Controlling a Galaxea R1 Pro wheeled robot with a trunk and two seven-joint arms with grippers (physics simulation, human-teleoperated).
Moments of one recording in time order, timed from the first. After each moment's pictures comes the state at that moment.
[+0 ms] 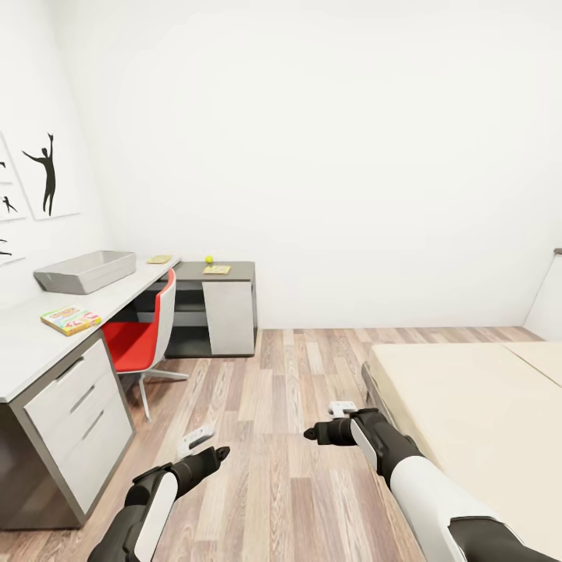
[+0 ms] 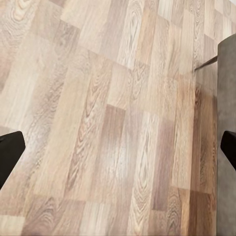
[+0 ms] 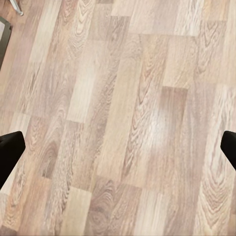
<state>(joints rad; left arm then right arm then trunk) -0.30 -0.11 0.11 -1.11 0.39 0.62 0.05 -0.78 0.09 0.01 -0.40 0.03 0.56 0.29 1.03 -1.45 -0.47</state>
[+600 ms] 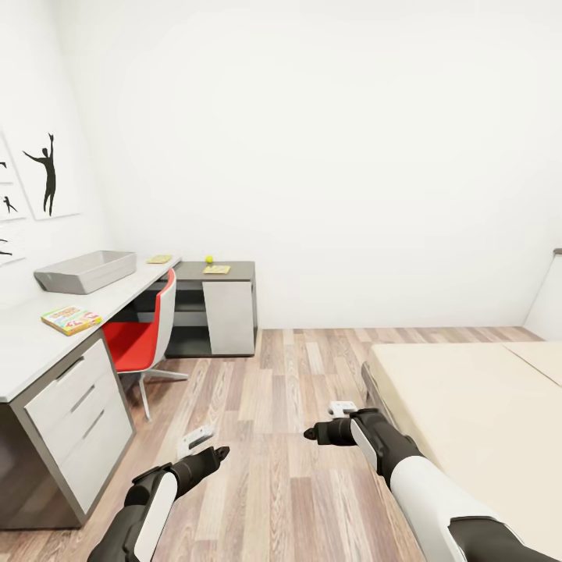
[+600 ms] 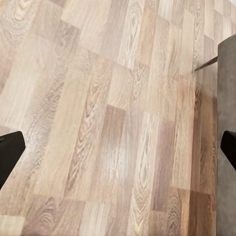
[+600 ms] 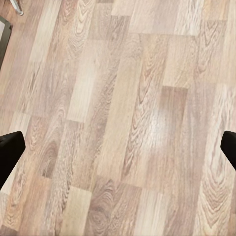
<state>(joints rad) -0.30 -0.10 0.12 -1.11 0.39 0.62 0.05 -0.78 0.09 0.01 -0.40 0.03 0.56 0.29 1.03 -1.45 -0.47</state>
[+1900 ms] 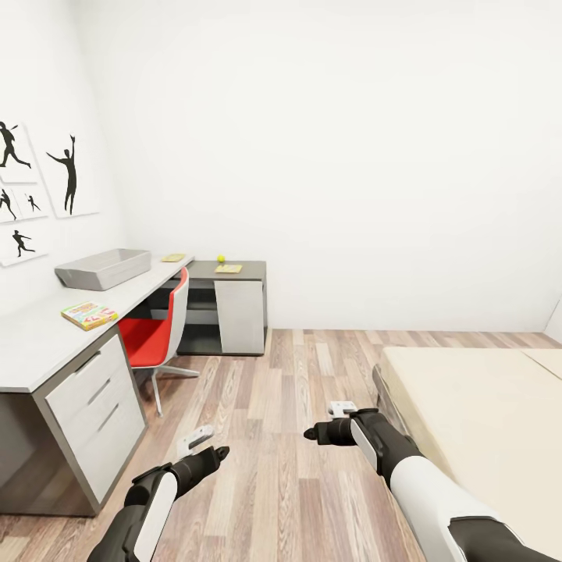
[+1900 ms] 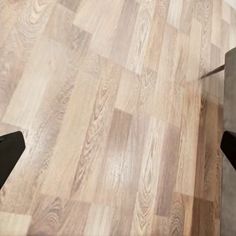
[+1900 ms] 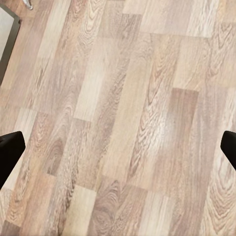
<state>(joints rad) -0.30 -0.10 0.12 -1.11 0.39 0.62 0.05 -0.78 0.09 0.01 -0.40 0.03 0.56 0.29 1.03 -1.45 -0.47</state>
